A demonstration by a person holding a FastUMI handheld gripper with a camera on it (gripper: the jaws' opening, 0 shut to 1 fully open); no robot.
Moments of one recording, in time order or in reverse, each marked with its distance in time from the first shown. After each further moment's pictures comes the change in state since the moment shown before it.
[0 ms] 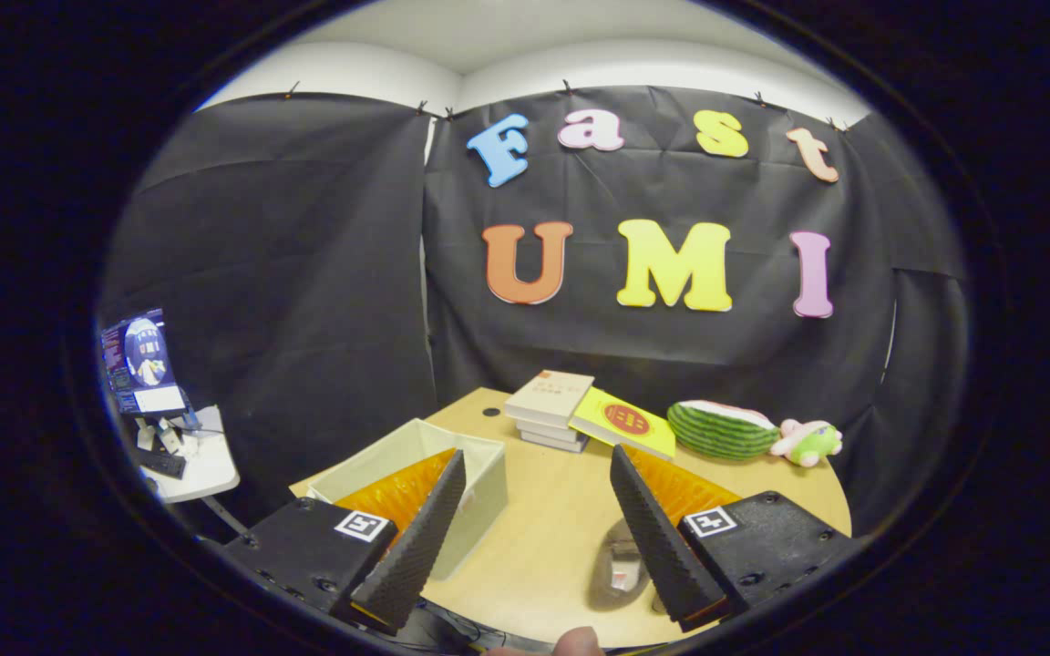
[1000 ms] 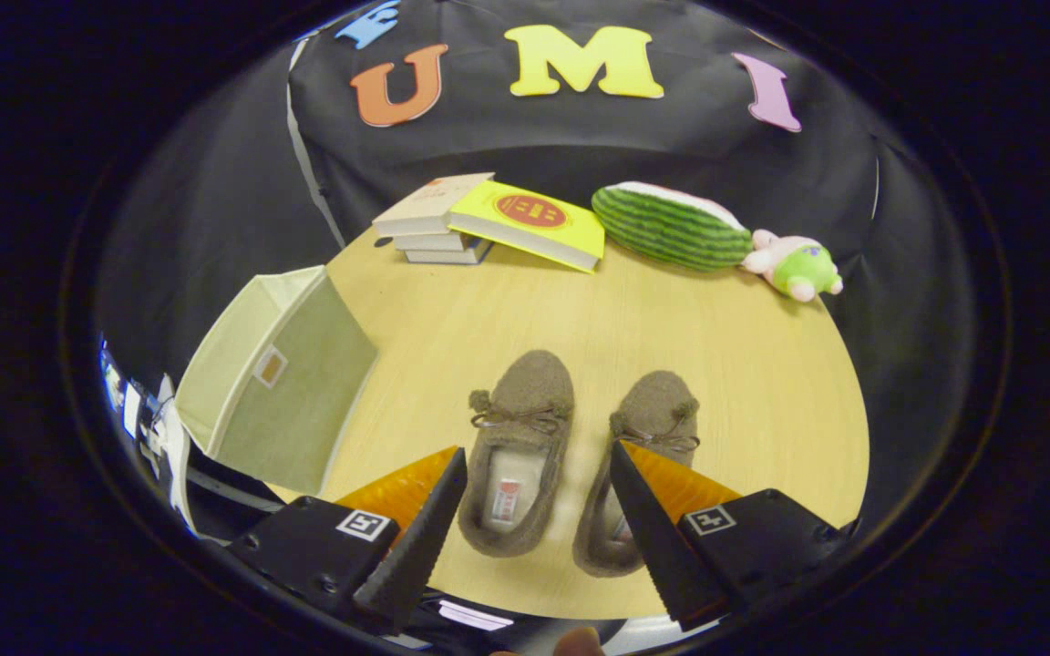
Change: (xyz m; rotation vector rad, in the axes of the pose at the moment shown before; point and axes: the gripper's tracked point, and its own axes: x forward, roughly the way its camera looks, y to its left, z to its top) arm 0.091 -0.133 -0.190 0.211 0.634 -0.102
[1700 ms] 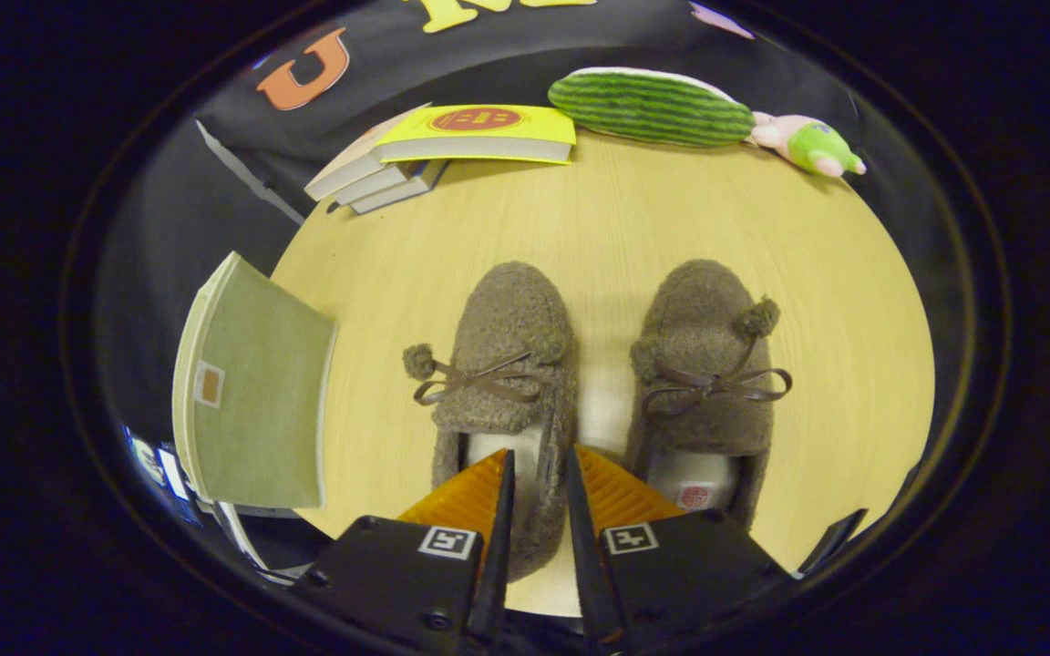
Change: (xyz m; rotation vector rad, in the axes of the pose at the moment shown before) arm 0.067 -0.009 -0.043 0.225 0.241 0.047
